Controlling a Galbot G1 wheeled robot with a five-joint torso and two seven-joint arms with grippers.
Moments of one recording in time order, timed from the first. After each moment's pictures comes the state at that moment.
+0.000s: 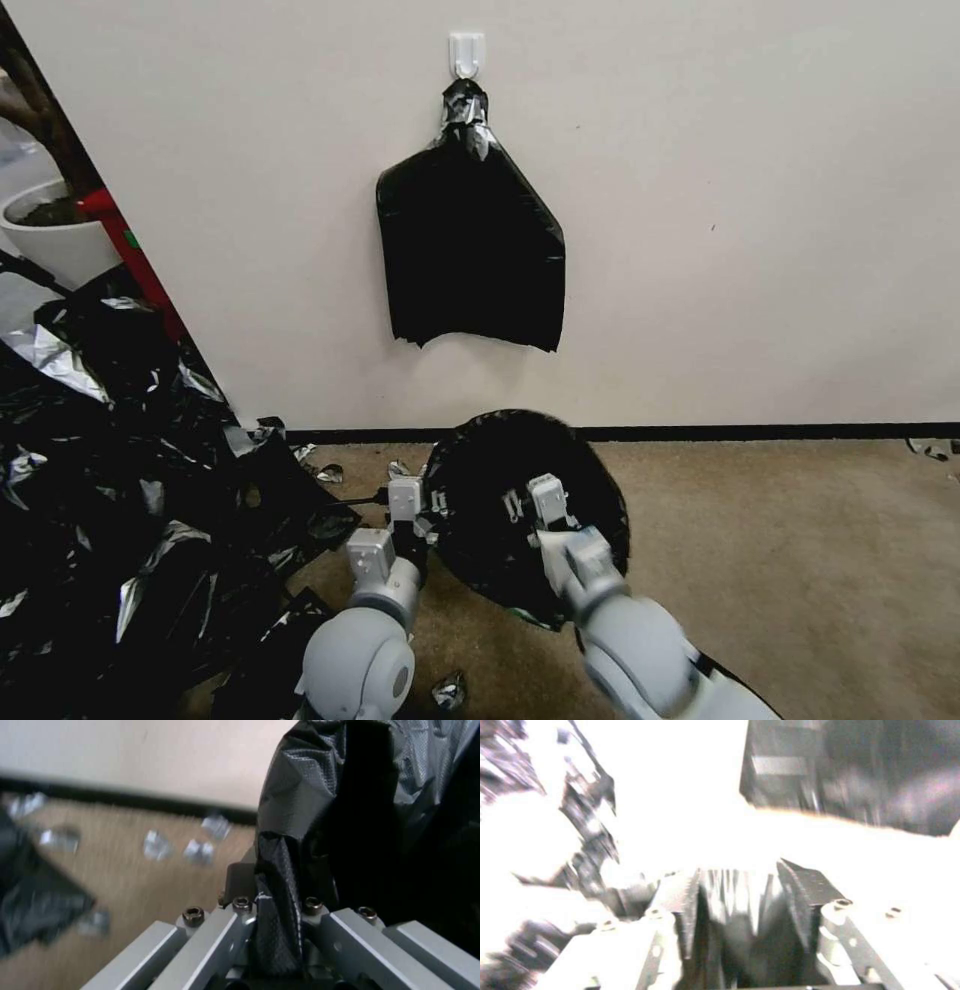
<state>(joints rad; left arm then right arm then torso) 1.42 -1.42 -0.24 -2.04 -0.44 0.49 -0.37 -1.37 1.11 0.03 2.05 0.07 0.03 0.00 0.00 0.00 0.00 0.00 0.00</state>
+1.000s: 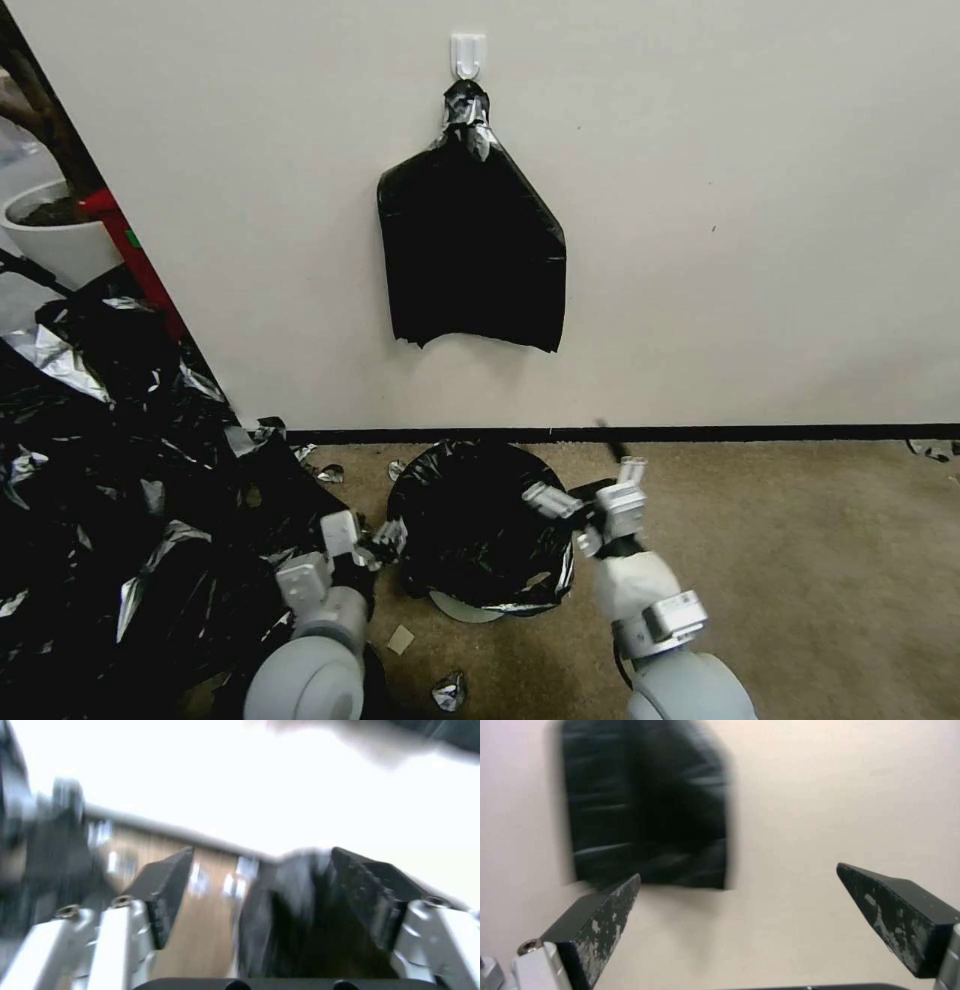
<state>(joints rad) 1.61 -1.32 -0.36 -2.23 -0.50 0.26 -0.37 -1.55 1.30 0.21 2.13 -0.01 0.15 0.37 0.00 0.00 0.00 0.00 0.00</state>
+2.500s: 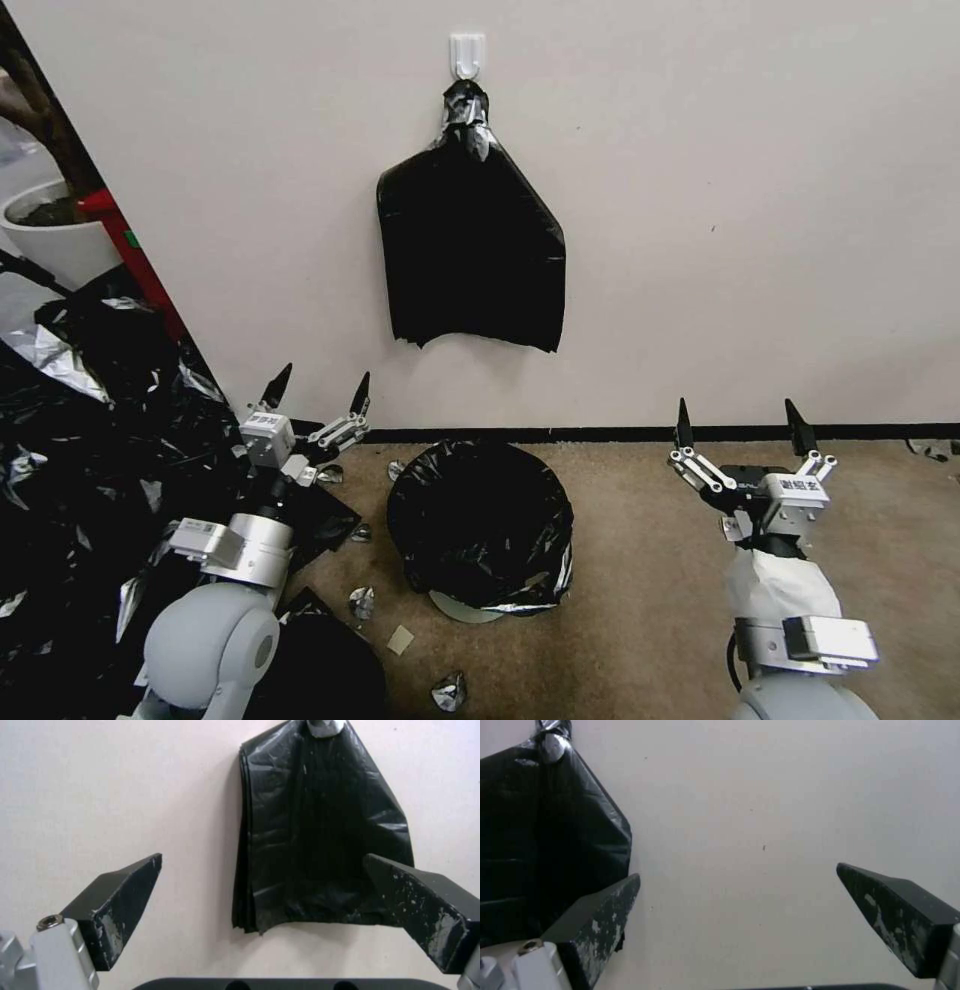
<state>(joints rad) 1.50 -1.24 -0.56 -2.20 -0.37 -0.08 0.03 -1.74 1.34 0.48 2.34 -0.07 0.17 0.31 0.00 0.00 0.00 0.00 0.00</state>
